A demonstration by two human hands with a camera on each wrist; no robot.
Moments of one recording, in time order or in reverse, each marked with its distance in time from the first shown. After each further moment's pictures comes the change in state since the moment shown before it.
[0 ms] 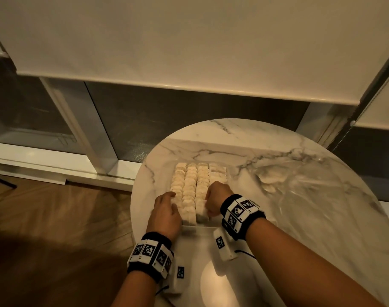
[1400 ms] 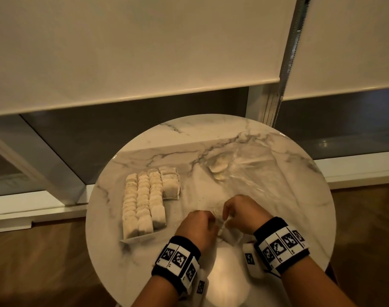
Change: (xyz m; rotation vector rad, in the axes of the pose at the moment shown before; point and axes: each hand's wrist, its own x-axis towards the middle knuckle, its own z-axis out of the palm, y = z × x) left_hand -0.058 0.125 0.112 0.375 -0.468 0.399; right_hand -0.101 0.181 -0.009 0.204 0.126 -0.015
